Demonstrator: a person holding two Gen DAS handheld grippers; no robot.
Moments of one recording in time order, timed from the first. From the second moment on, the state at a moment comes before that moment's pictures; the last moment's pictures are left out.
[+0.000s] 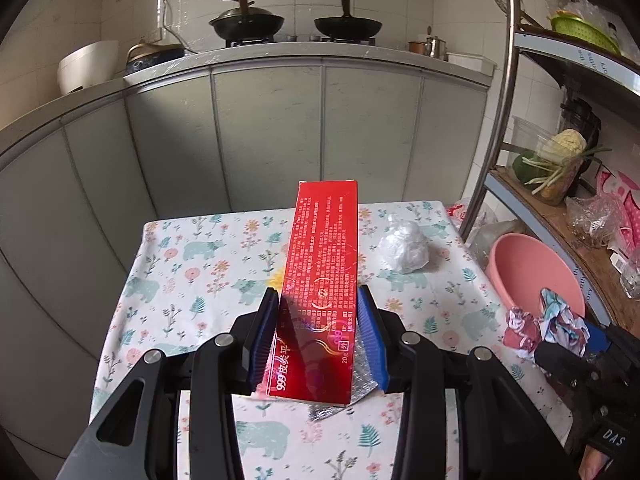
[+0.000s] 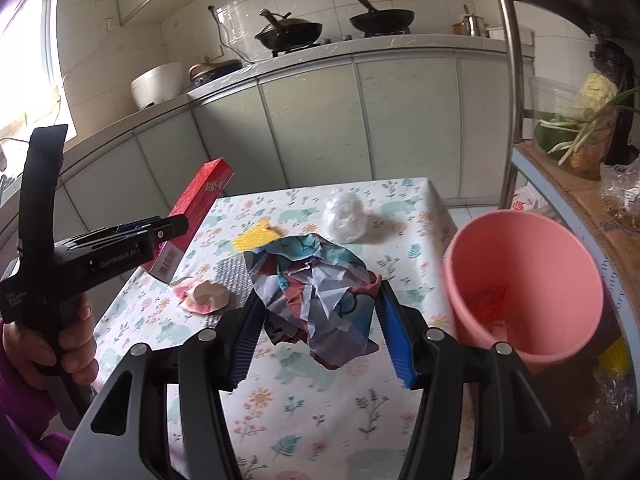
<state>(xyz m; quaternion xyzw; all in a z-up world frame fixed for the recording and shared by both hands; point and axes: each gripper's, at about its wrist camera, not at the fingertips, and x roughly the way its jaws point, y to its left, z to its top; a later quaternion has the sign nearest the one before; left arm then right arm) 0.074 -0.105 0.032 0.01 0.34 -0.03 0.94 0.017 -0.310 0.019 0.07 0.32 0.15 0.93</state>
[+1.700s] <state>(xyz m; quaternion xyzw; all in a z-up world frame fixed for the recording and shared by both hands) 0.165 -0.340 -0.050 0.01 0.41 -0.30 0.86 0.091 -0.483 -0.084 0.12 0.40 -0.07 0.90</state>
